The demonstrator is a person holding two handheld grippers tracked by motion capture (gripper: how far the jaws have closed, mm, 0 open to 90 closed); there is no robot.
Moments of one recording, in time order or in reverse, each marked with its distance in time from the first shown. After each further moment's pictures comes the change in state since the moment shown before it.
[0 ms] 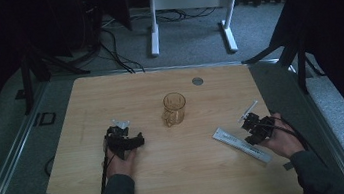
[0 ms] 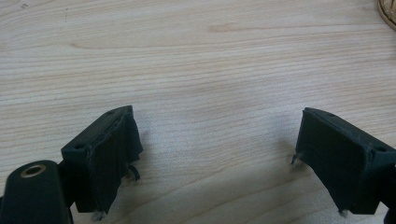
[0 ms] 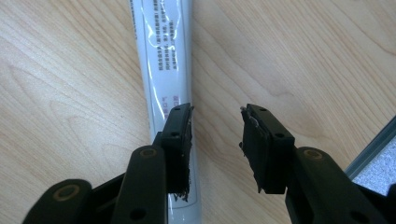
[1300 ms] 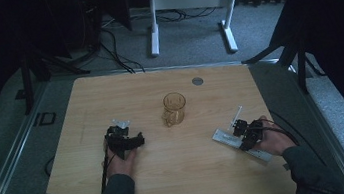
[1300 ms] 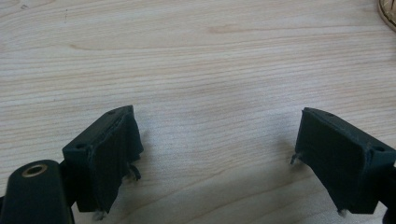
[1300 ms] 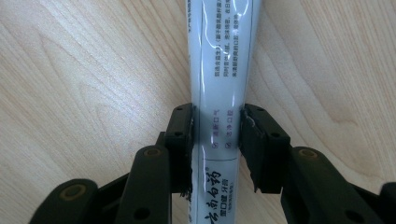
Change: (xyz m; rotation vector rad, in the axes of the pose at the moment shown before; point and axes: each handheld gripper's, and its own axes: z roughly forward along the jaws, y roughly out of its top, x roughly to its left) left arm 0.000 0.000 0.000 -0.001 0.000 -0.002; right arm 0.014 0.016 0.023 0.108 0.112 -0.159
